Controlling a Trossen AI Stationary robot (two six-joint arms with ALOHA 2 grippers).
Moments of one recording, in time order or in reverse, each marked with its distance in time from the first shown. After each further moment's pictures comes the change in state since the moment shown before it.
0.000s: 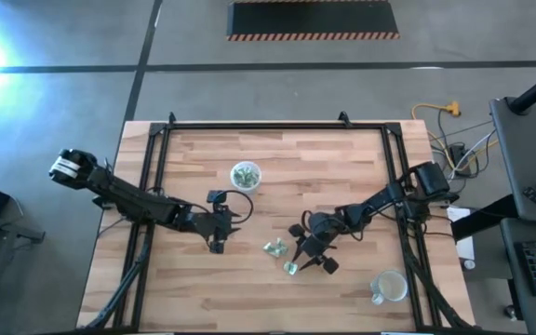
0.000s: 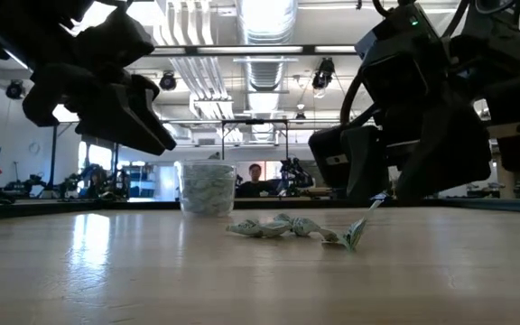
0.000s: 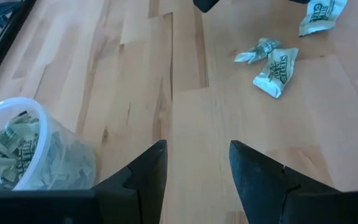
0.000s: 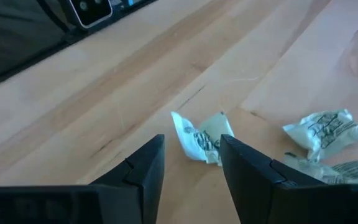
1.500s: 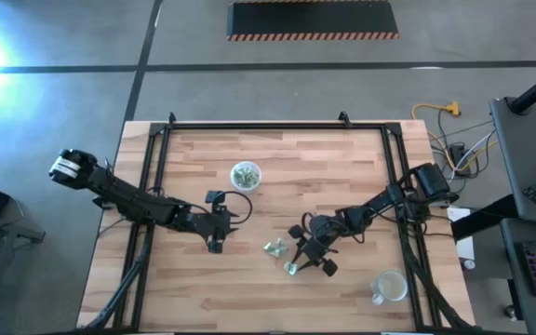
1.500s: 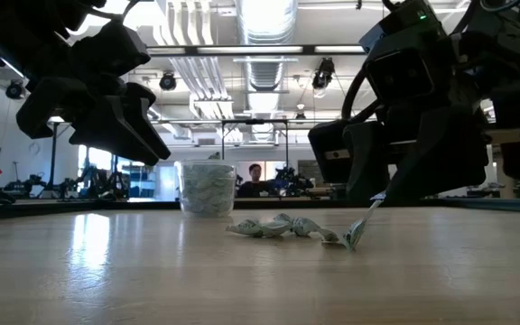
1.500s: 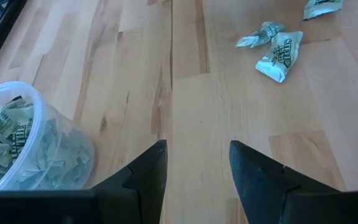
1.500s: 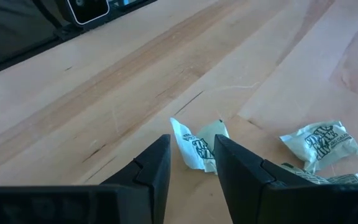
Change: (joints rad) left arm 0.001 0.000 -0.032 0.009 0.000 -0.006; right arm 0.026 0.007 0.000 0.029 0.056 -0.038
